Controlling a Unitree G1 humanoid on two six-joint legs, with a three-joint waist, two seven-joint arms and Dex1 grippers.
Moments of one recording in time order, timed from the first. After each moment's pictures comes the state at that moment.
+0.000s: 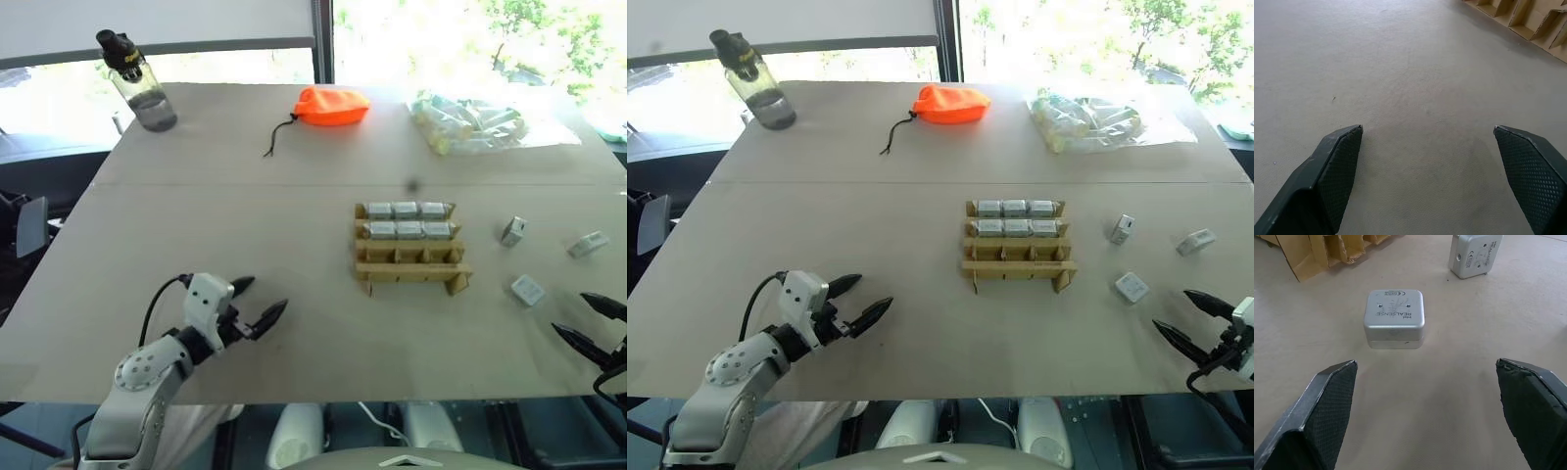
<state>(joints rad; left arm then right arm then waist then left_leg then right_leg) 0.24 0.53 0.17 -0.33 -0.38 0.29 -0.68 0.21 -0.74 -0.50 0.39 0.52 -0.20 1.25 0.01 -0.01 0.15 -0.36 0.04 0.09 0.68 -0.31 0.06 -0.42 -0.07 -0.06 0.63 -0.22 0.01</state>
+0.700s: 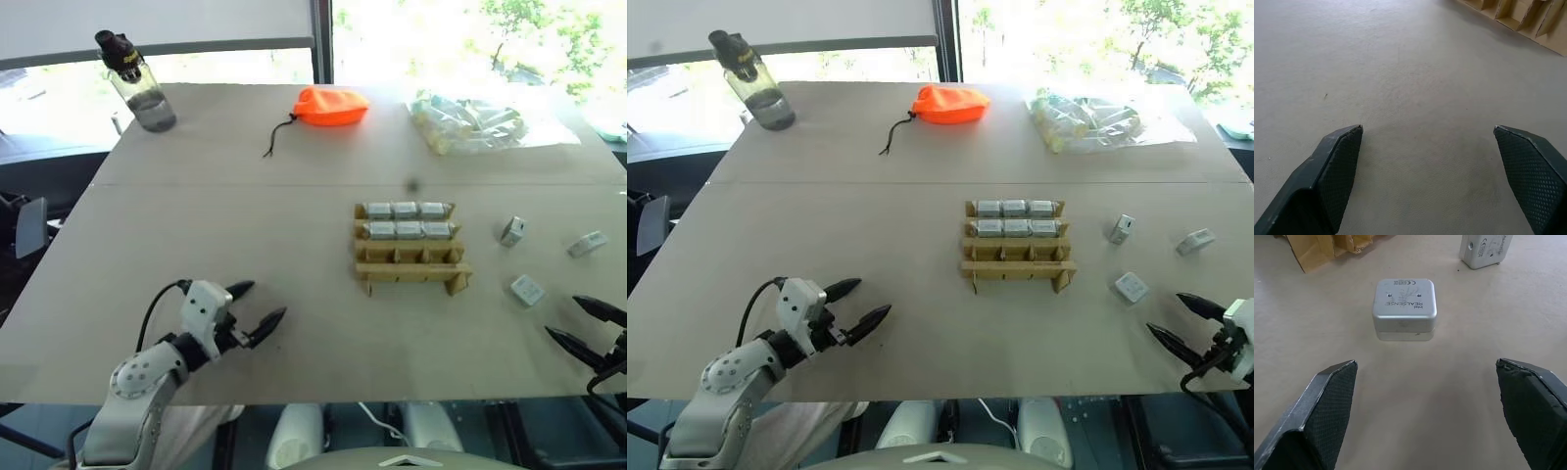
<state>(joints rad) 0.28 0.54 0.17 -0.30 -0.35 0.19 -0.74 0.20 -0.73 -0.47 0.39 0.49 -0.20 1.23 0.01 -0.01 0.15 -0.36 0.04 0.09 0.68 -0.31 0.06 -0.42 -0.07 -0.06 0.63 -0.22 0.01</state>
